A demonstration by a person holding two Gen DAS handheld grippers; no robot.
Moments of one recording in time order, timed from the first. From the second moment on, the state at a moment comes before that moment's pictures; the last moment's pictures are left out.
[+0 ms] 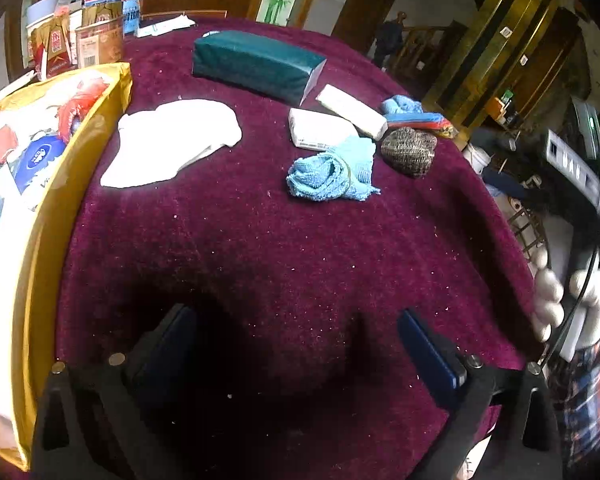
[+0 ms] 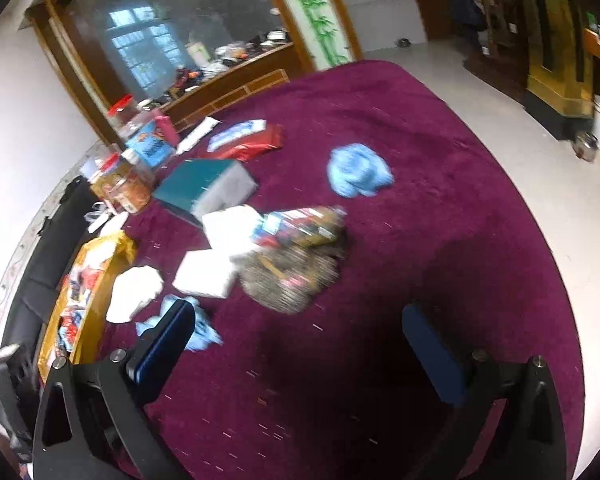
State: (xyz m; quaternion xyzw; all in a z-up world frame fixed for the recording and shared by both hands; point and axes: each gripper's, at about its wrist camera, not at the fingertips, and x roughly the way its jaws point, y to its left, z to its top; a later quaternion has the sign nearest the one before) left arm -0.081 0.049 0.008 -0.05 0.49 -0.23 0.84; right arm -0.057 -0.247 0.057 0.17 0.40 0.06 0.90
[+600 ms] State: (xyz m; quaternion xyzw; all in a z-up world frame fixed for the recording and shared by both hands) left arm -0.100 0.042 0.005 0.00 0.43 -0.24 0.87; right arm 0.091 -0.155 0.034 0.03 0.53 0.09 0.85
